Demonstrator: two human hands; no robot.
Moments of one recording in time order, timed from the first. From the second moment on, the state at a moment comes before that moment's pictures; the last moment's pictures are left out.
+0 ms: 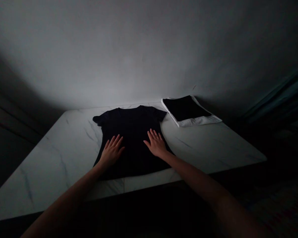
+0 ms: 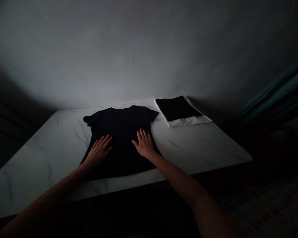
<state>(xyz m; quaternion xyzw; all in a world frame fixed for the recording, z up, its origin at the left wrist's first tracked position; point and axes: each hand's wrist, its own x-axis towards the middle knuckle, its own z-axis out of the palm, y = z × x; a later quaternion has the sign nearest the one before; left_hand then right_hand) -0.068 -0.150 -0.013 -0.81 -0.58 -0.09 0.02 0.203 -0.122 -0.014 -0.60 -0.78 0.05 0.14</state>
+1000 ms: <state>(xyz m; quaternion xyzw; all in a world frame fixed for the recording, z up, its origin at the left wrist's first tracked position) -0.098 -0.231 0.028 -0.79 -0.61 -0.10 -0.01 0.237 -0.209 0.005 -0.63 -0.76 0.00 0.16</state>
